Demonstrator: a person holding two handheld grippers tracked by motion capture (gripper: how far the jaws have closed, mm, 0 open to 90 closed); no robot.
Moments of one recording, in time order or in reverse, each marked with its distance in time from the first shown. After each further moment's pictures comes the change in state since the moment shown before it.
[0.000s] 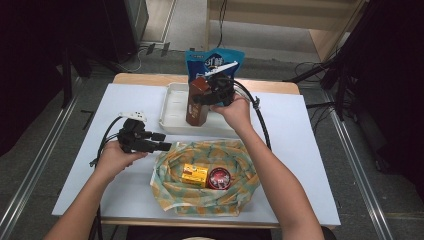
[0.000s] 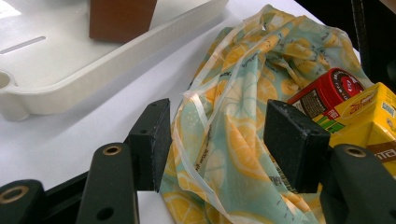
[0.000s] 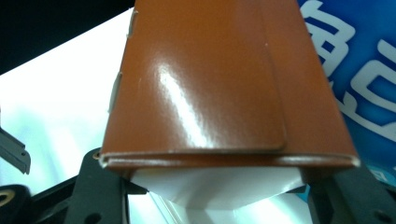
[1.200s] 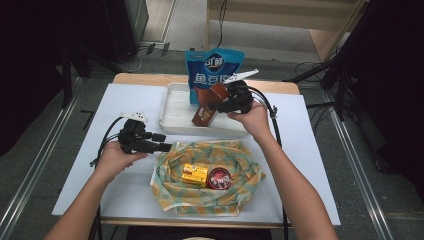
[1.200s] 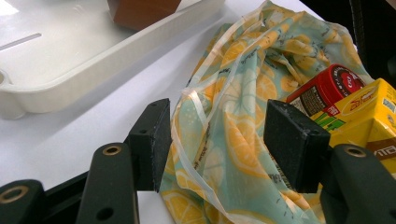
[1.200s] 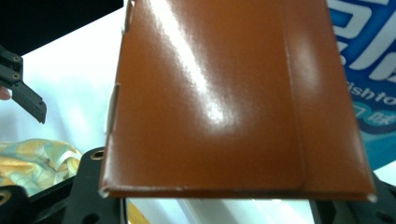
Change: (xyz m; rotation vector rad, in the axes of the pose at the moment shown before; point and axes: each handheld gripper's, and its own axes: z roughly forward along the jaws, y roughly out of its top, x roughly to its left) left arm -0.001 0.000 0.002 0.011 -0.005 0.007; right arm -0.021 -0.037 -0.036 -0.025 0.045 -0.006
